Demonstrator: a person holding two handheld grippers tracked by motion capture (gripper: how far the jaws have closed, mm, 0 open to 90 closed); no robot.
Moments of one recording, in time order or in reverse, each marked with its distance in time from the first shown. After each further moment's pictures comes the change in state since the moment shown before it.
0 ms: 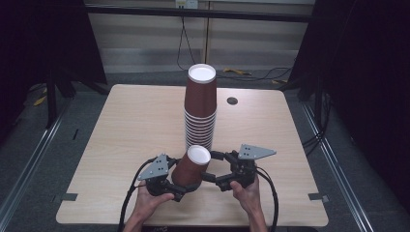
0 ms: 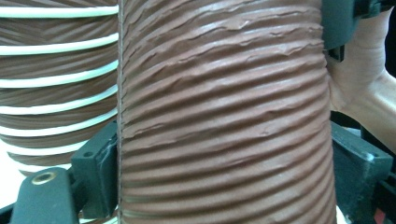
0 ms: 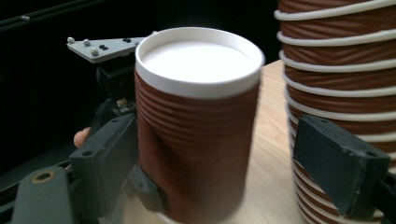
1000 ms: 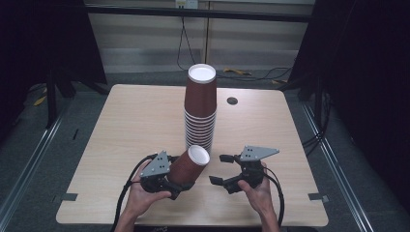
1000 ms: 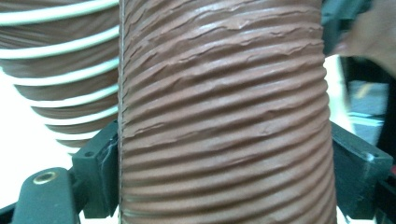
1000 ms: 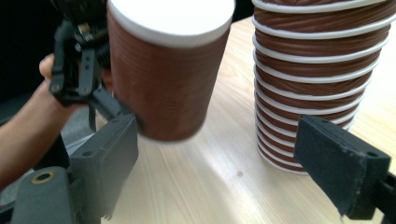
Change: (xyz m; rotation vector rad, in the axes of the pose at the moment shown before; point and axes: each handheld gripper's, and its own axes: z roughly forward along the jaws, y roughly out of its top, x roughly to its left) left arm 0.002 0.018 -0.008 0.168 0.064 0.091; right arm -0.005 0.000 -0.018 0.206 -0.097 -0.061
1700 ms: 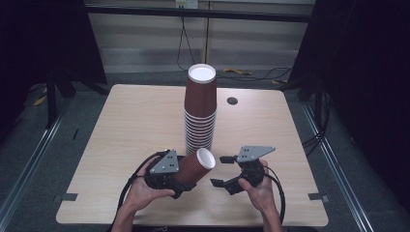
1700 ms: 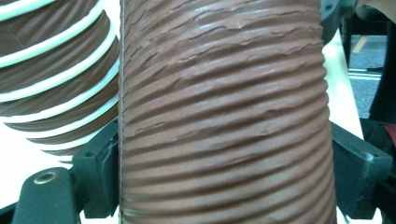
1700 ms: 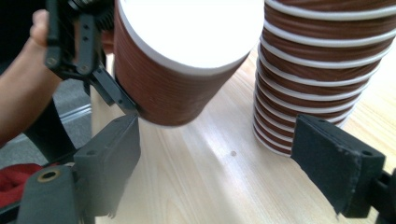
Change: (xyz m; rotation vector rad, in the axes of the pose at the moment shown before) left arm 0.003 0.015 0.011 0.156 -0.065 0.090; right arm -0.001 0.004 0.001 0.118 0.001 -0.071
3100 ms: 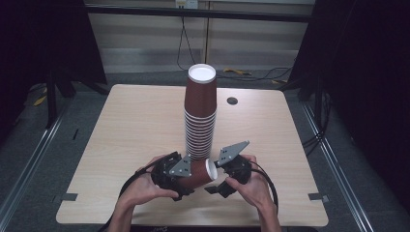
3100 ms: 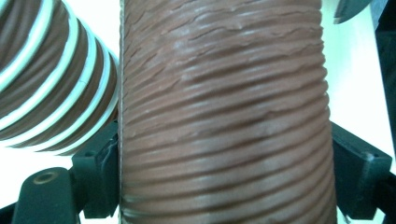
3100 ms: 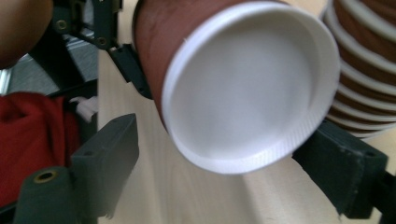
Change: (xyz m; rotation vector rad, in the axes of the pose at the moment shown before) left arm 0.000 0.012 0.020 0.309 -0.065 0.151; right arm 0.001 0.018 0.029 0.291 0.097 -0.144
